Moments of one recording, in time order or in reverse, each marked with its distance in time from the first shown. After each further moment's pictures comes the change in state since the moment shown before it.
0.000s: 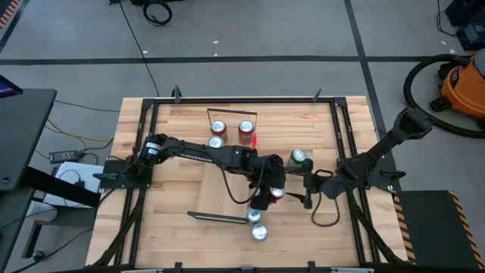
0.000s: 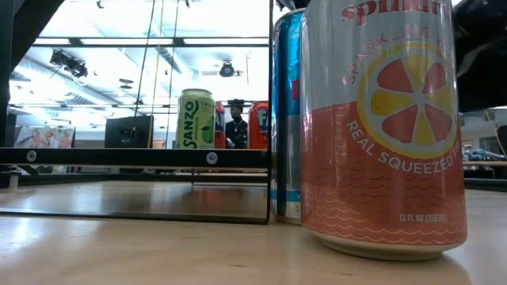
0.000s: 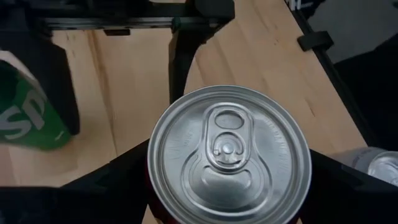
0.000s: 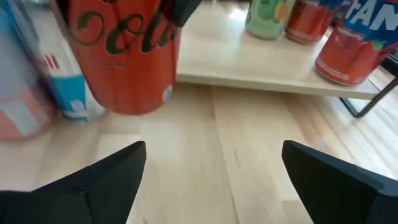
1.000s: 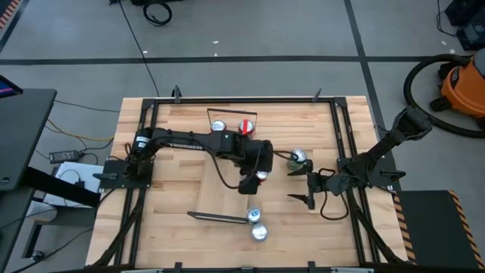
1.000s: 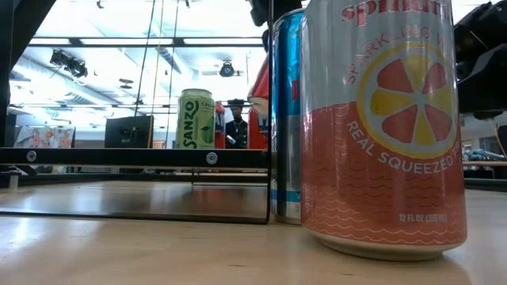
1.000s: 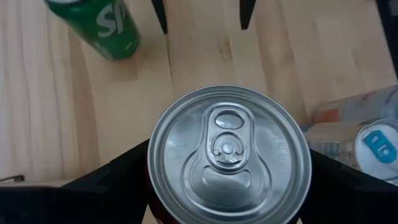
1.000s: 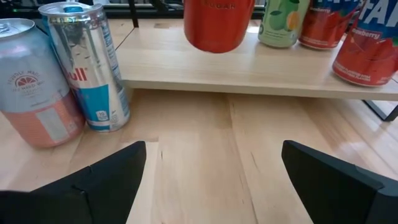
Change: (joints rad) left arm 0.057 -0.108 0.008 -0.319 -0.115 -0.029; right arm -0.001 0.010 -0.119 0.263 -0.058 -0.027
